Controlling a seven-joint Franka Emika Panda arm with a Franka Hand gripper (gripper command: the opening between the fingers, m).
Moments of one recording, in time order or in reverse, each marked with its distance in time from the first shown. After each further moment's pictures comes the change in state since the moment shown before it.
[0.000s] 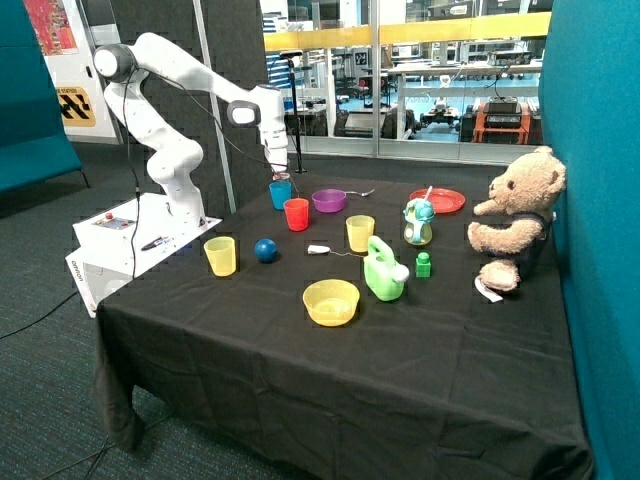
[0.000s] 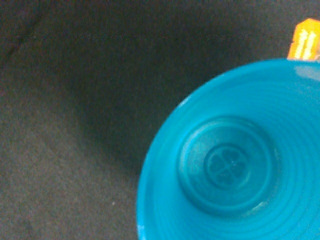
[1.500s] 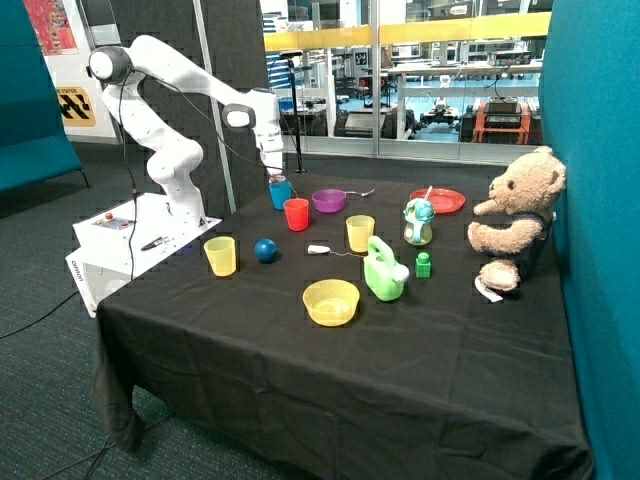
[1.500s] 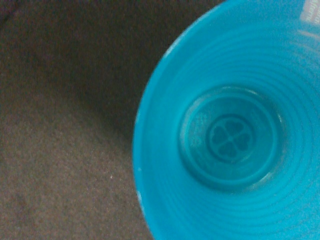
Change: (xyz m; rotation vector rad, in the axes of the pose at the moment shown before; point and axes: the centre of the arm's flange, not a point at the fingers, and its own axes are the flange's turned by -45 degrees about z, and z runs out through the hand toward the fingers) arm -0.015 0.001 0.006 0.004 0.004 -0.004
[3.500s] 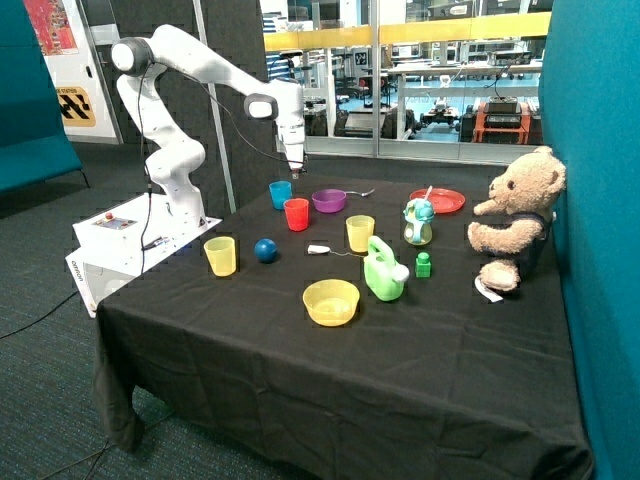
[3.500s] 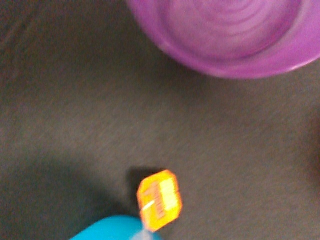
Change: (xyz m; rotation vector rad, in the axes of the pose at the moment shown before) arm 0.067 0.069 -0.033 0.000 0.003 0.136
